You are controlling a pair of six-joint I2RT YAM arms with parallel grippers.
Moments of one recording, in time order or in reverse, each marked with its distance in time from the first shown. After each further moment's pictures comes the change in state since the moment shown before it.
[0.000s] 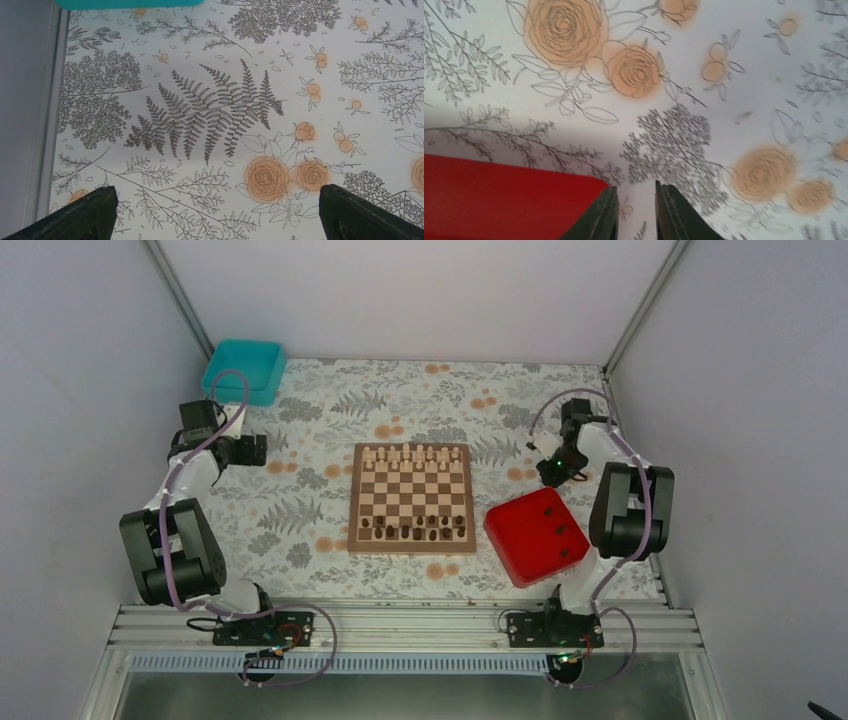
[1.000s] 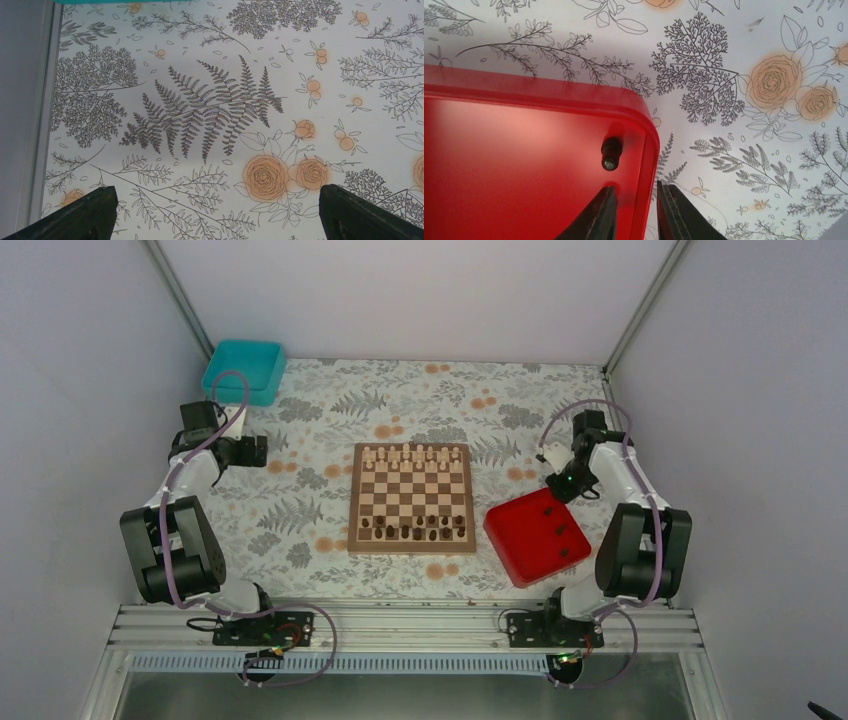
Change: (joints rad) left arm 0.002 0.012 -0.004 0.006 0.006 0.000; right arm -0.026 -0.274 -0.139 -0.105 0.031 0.018
